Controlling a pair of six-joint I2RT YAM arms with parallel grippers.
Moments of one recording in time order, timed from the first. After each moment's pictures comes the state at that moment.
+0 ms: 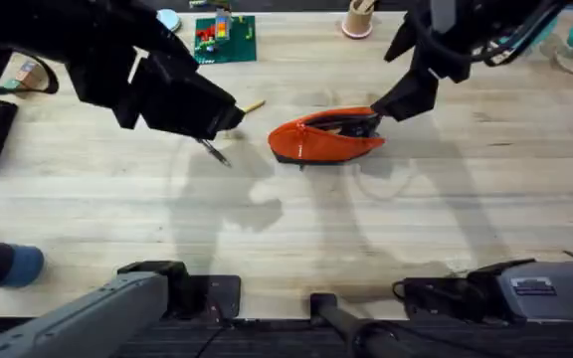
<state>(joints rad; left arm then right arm) 0.03 1.26 1.67 -1.64 0.63 0.76 0.22 1.57 1.54 -1.19 -0.41 -0.91</state>
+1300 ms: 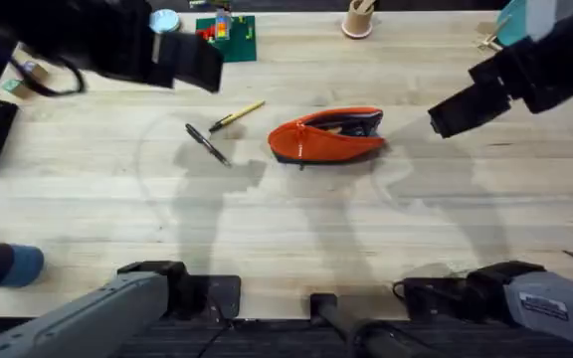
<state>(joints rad) 0.03 1.26 1.51 -1.37 0.25 0.20 0.22 1.31 1.54 -1.50 -0.03 -0.24</state>
